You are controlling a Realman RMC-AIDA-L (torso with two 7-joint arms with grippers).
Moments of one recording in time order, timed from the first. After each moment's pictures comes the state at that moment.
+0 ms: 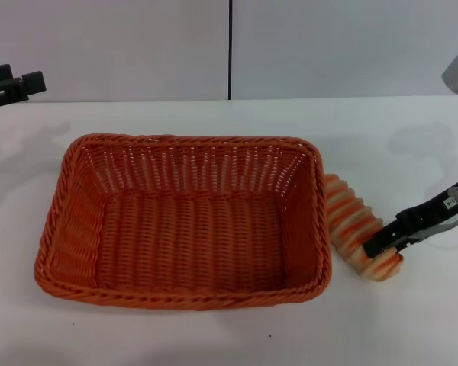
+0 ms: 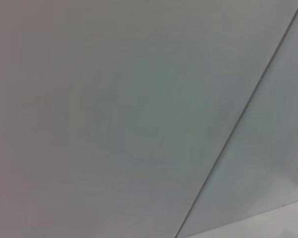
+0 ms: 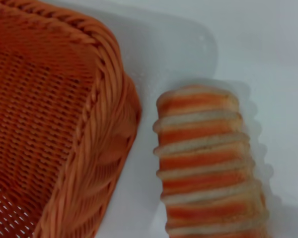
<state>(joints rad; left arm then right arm) -0.38 -2.04 0.48 1.10 1.99 1.61 -1.92 0.79 2.02 -0.85 -0.70 -2.65 -1.62 2.48</state>
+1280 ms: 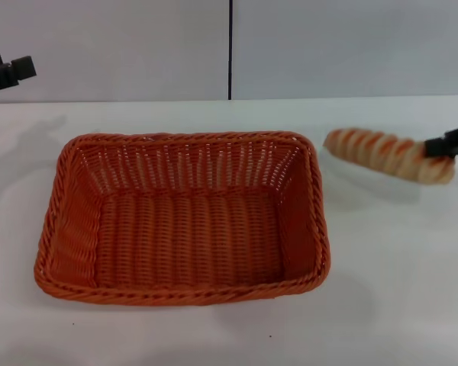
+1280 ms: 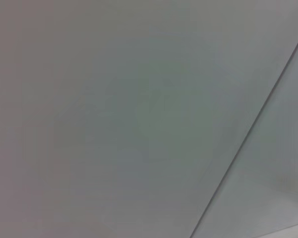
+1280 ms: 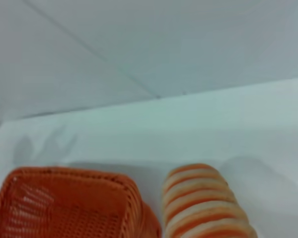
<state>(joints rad) -0.39 -2.03 0.45 1.08 1.97 1.61 -1.92 0.62 1.99 -0.58 -1.08 -2.42 -1.78 2.52</state>
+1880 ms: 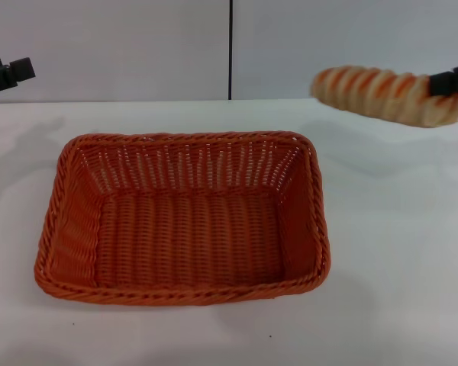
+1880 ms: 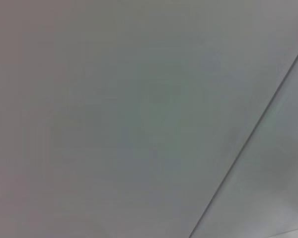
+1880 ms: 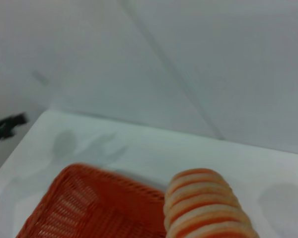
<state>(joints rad) -0.38 -2.02 0.45 1.04 1.95 1.60 -1.92 0.68 2.02 -0.64 -1.45 -2.31 -1.96 2.60</state>
